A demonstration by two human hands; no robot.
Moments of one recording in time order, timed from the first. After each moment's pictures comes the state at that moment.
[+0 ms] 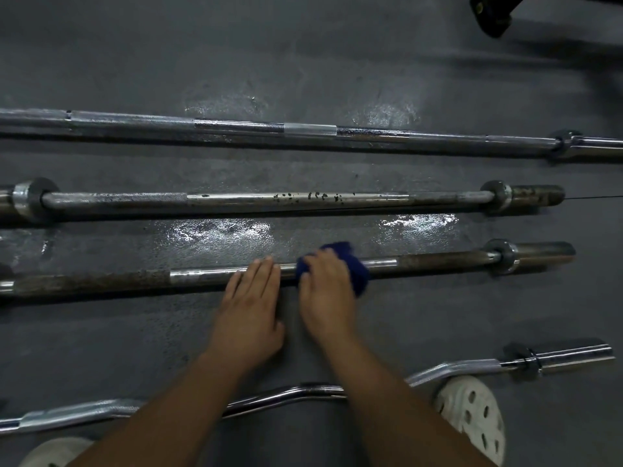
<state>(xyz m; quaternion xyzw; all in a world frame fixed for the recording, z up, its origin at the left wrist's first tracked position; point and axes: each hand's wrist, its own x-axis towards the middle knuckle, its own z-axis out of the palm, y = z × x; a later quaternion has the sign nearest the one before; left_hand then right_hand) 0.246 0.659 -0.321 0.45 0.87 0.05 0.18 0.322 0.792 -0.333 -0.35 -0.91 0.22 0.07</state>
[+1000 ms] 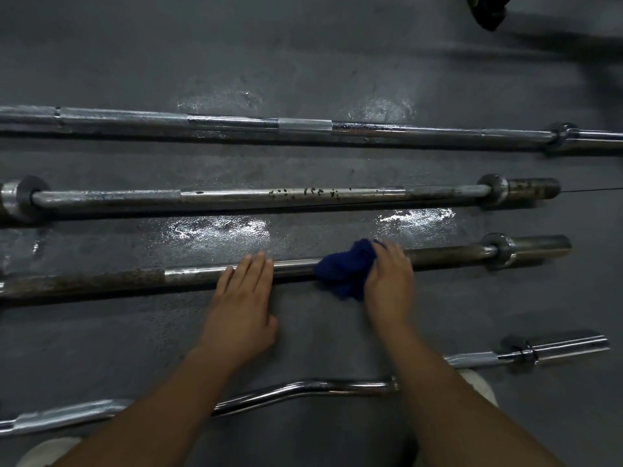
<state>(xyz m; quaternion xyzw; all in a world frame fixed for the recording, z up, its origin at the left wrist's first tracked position) 0.241 0.657 -0.324 0.45 0.88 0.04 0.16 0.378 0.881 -0.339 -0.46 -0.87 0.12 0.09</state>
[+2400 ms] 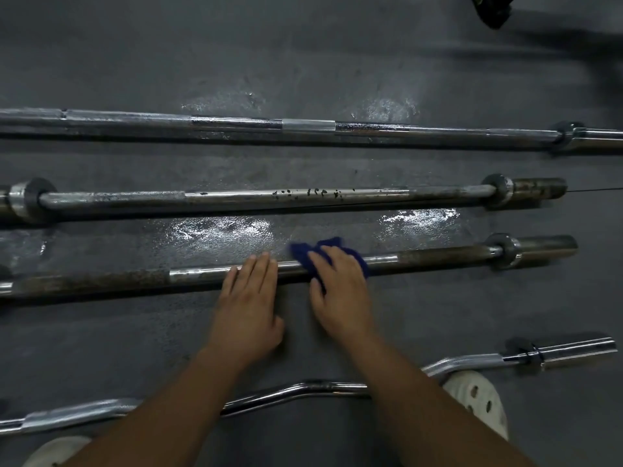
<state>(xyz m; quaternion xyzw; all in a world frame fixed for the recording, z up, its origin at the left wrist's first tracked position) 0.243 0.659 -0.325 0.45 0.88 0.04 0.18 0.347 0.814 -0.337 -0.28 -0.94 0.18 0.07</state>
